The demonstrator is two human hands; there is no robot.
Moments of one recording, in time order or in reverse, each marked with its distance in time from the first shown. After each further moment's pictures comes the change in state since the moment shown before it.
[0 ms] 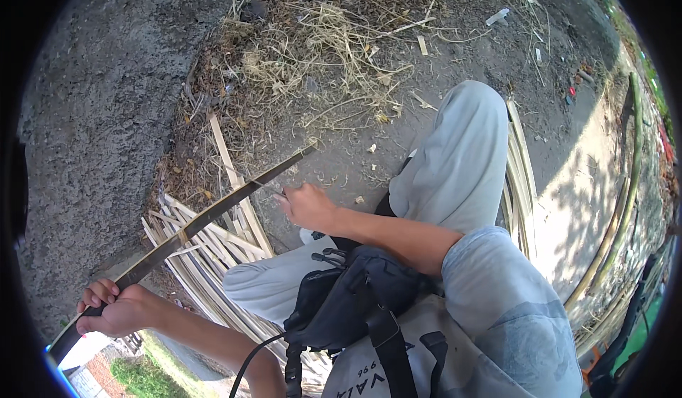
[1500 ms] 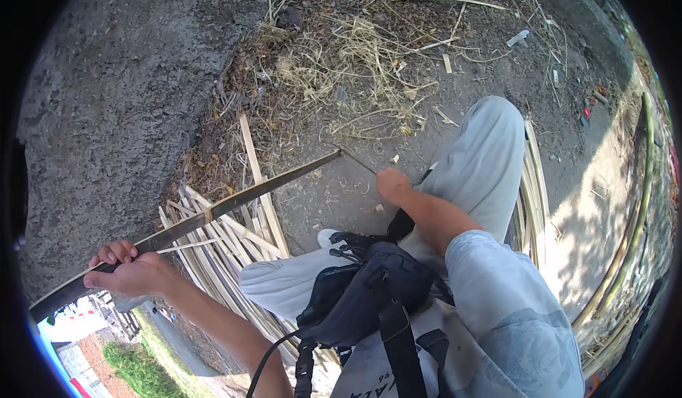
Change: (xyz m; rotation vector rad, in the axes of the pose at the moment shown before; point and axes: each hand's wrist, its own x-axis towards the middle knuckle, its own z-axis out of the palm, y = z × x) left_hand 0.001 -0.015 0.005 -0.017 0.039 -0.115; right_hand 0.008 0.146 -0.013 -0.448 0.004 0.273
